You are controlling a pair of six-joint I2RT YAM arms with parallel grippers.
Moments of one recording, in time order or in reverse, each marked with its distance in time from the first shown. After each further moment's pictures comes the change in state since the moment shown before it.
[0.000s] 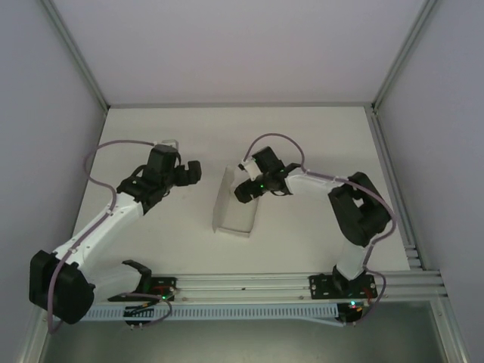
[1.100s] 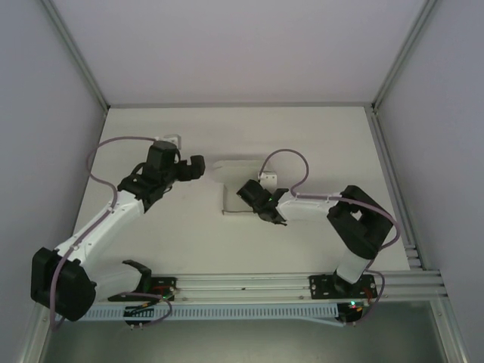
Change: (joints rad) left arm 0.011 0.010 0.011 0.110 0.088 0.035; right arm 0.255 -0.118 -0.190 -0.096 0.789 0.797
